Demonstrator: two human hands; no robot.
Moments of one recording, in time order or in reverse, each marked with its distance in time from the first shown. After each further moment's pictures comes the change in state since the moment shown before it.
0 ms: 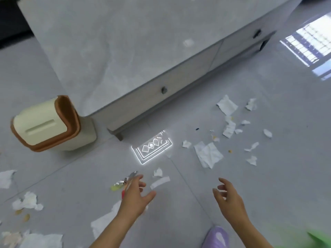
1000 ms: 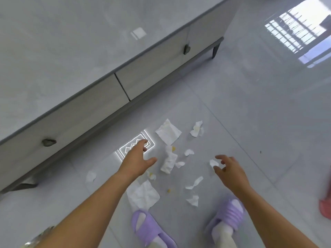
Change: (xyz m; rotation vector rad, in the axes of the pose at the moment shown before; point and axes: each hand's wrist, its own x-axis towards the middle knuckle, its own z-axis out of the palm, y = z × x) left_hand 0.239 0.365 0.281 0.294 -0.093 0.174; right_hand 0.389 0.047 -0.320 -0.335 -0.029 -0.021
